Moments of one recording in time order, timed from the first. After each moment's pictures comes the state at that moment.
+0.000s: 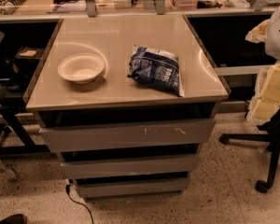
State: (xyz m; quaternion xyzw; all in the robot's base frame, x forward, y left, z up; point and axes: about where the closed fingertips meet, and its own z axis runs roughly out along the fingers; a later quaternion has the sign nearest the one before) arm 0.438 -0.216 0.979 -0.60 0.78 -0.04 0.16
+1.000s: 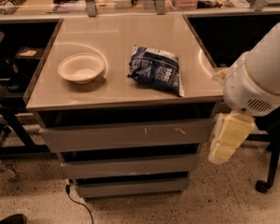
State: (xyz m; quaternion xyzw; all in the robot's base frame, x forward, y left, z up) arm 0.414 -0.164 0.899 -0.61 0.77 0.00 0.17
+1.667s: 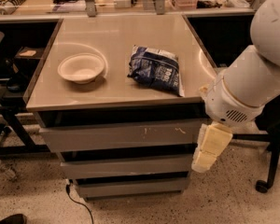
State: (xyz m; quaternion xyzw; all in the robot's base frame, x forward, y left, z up) arm 0.413 -0.136 0.860 -0.61 0.77 0.06 0.16
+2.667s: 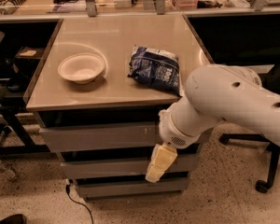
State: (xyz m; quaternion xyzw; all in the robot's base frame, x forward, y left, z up) arm 0.439 -0.049 0.756 -0.61 0.76 0.10 0.19
